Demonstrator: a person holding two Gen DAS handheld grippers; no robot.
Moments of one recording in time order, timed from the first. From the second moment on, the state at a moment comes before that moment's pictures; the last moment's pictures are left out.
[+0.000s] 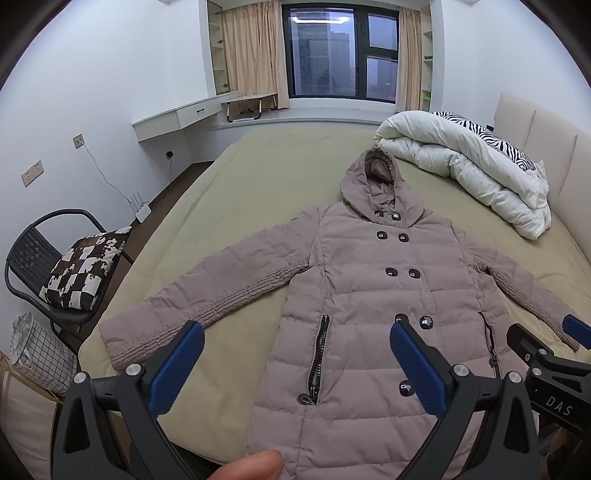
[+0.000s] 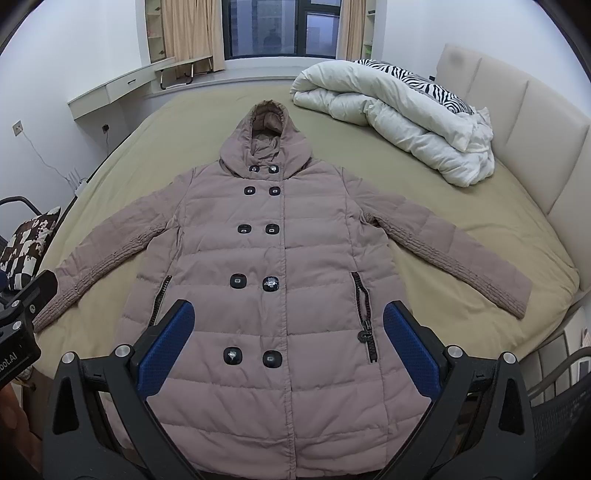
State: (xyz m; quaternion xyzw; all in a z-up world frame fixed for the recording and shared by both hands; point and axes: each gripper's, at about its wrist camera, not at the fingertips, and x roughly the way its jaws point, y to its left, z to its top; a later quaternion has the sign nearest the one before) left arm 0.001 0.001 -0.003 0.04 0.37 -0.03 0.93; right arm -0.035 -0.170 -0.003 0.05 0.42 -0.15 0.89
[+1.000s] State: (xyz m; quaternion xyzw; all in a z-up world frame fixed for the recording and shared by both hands) left arm 0.001 0.001 -0.004 0.04 0.38 -0.03 0.93; right arm -0.036 -0.172 -0.005 0.05 0.42 -0.15 0.89
